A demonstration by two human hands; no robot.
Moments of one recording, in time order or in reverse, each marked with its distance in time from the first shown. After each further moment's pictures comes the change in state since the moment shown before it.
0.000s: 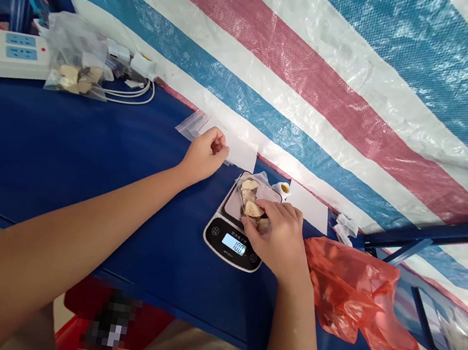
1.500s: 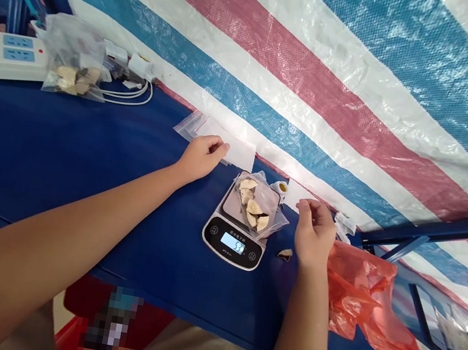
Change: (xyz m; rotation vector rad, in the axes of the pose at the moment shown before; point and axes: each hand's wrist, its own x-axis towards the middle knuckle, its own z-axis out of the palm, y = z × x) left_hand 0.000 0.000 -0.005 0.043 -0.086 -0.005; right_hand -0.002 0.050 -0.009 0.392 0.435 0.587
